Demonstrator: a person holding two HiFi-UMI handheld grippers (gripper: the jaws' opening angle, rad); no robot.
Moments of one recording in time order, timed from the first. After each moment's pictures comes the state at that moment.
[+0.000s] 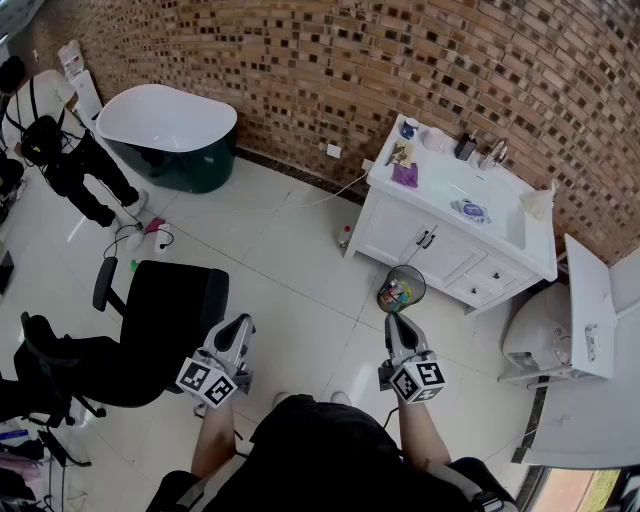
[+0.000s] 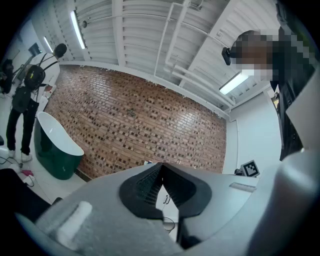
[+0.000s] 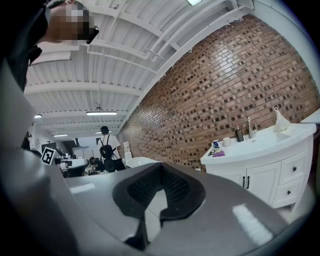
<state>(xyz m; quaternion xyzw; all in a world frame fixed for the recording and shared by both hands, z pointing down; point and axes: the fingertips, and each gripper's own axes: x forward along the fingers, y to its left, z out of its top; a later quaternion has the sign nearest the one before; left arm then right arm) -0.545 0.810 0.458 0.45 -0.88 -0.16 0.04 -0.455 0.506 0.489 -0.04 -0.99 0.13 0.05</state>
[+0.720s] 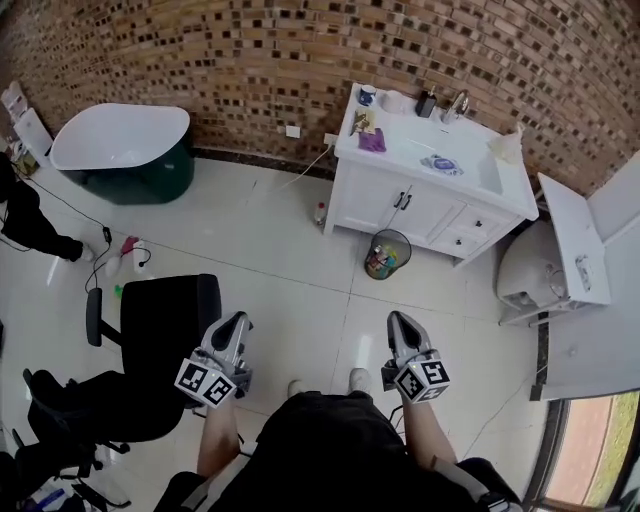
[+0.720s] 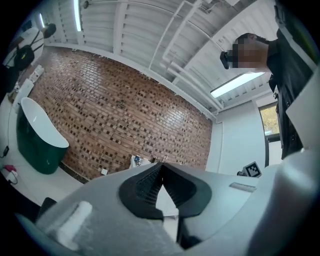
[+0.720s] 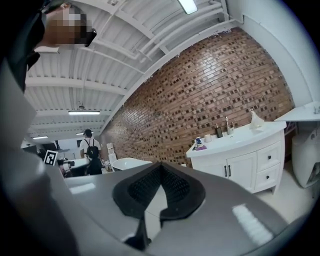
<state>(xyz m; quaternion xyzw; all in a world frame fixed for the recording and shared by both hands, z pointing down) -0.554 0.825 0.466 0.53 -0.83 -0.17 0.06 -0.397 0.541 0.502 0.05 -0.99 0.15 0.06</state>
